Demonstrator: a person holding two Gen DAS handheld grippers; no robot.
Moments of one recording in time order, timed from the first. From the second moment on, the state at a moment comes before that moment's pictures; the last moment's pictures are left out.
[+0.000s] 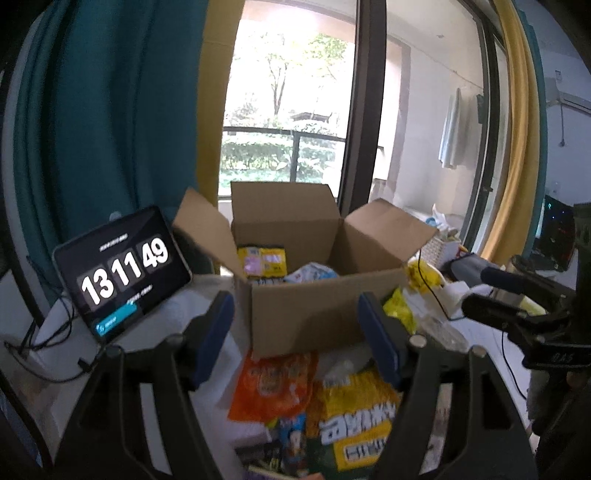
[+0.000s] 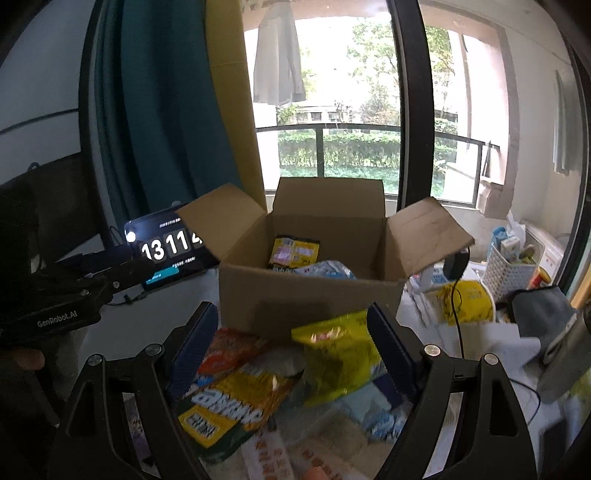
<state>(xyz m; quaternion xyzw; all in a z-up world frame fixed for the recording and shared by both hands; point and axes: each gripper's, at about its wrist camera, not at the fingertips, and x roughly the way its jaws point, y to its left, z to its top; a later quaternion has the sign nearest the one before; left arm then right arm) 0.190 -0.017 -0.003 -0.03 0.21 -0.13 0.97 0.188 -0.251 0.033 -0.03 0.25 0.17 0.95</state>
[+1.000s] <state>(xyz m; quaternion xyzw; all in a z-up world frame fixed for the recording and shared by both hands) 0.091 0.033 -0.125 -0.06 0.35 -0.12 0.93 0.094 -0.221 -0.055 -0.06 0.35 0.16 0.92</state>
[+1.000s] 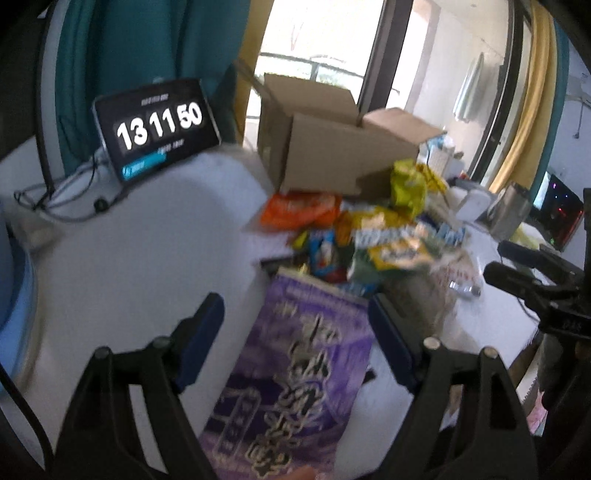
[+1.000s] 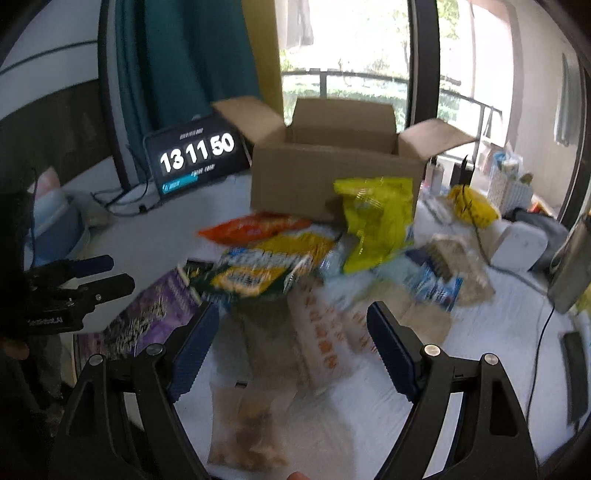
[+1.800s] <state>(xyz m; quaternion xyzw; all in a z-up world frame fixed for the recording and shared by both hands) 0.079 0.026 -0.184 0.02 0.42 -0.15 0.89 0.070 -0.212 -0.135 -0.06 0.46 0.20 0.86</state>
